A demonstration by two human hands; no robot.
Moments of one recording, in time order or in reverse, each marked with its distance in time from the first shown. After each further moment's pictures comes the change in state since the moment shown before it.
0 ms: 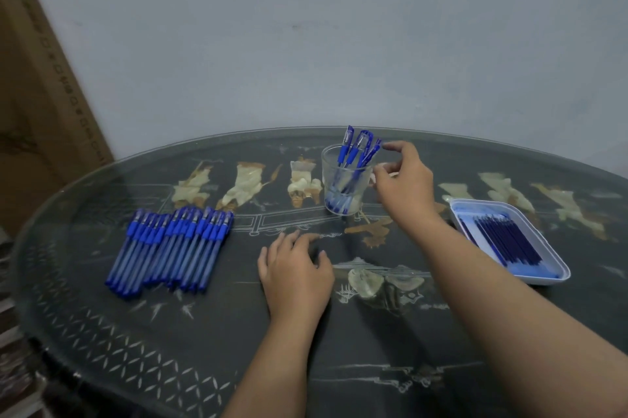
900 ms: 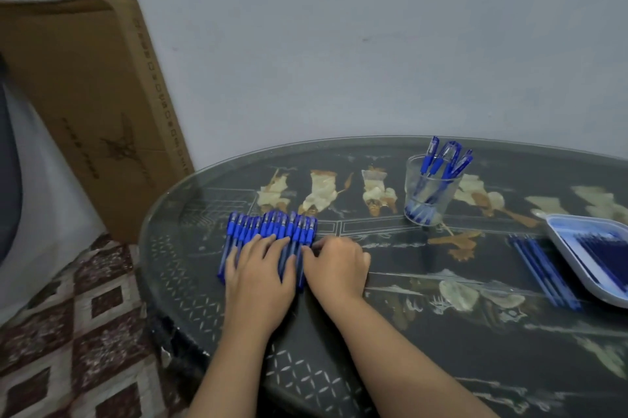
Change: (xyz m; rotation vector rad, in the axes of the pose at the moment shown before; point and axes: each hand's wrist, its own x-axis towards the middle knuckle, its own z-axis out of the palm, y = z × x) left_hand 0.024 -0.141 -0.103 0.312 0.157 0.110; right_hand -0.128 -0.051 0.182 -0.499 -0.270 0.025
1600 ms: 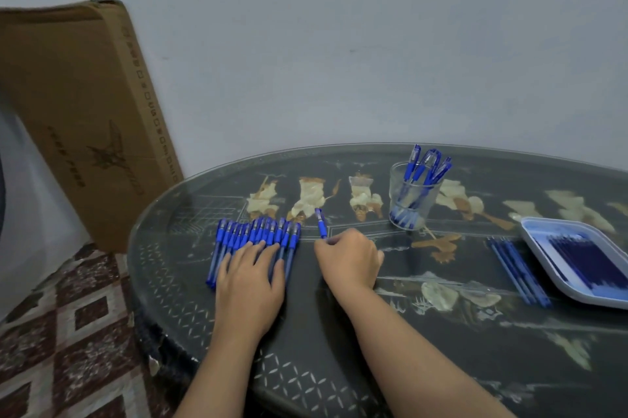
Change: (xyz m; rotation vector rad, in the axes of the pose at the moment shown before) left_hand 0.000 0.003 0.002 0.018 0.030 0.033; right_hand 0.012 0.015 -0.032 0.186 0.071 0.200
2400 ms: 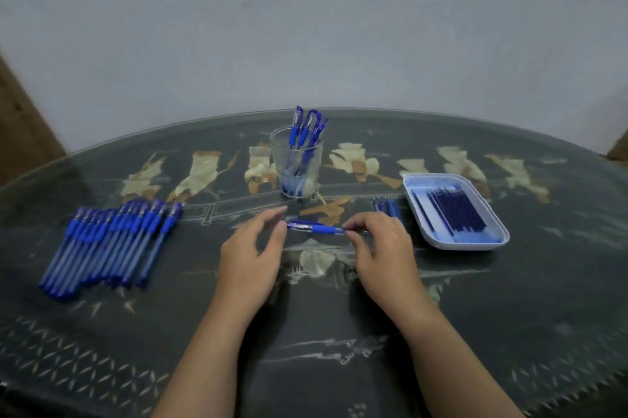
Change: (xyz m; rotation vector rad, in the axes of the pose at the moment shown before) left_hand -0.022 0.173 0.025 -0.765 -0.195 -0.046; right_hand 0.022 0.179 -0.136 0.099 0.149 -0.410
